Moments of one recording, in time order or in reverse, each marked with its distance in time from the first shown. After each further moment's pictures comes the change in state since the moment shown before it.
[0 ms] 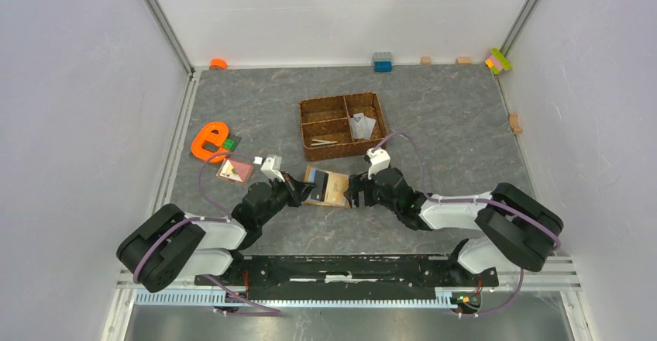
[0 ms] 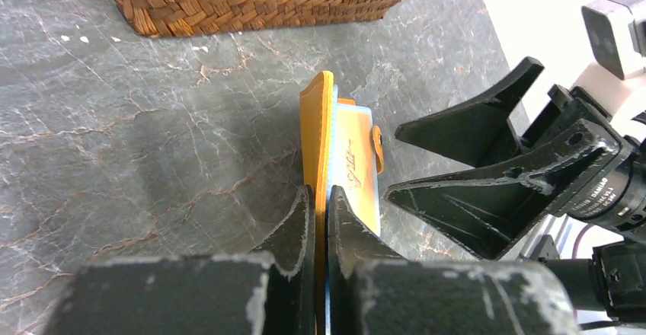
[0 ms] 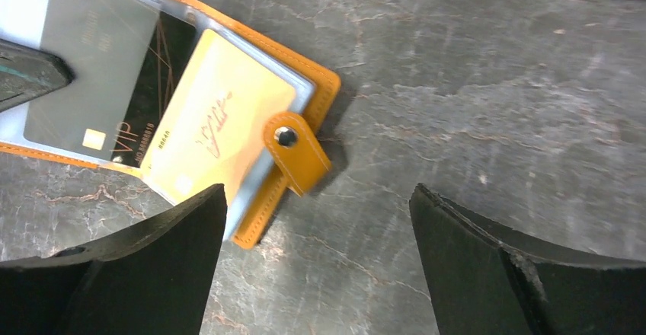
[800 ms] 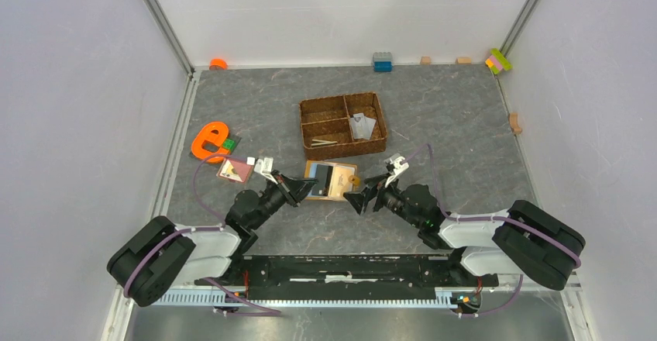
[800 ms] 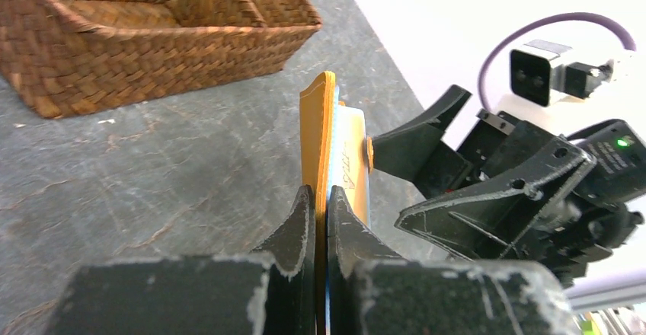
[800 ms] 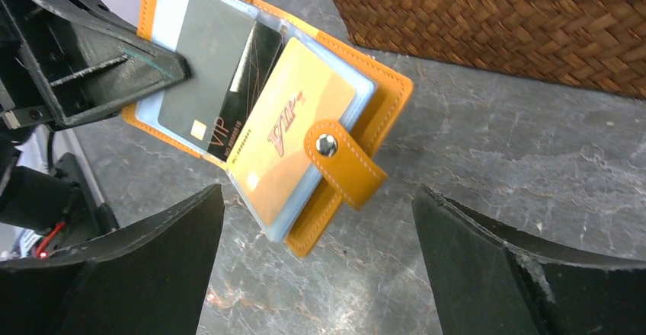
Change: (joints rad) left arm 0.001 -0.114 -0.065 0.201 0.059 -0.005; right arm -0.004 -0.187 -0.272 0.491 -0.123 0.011
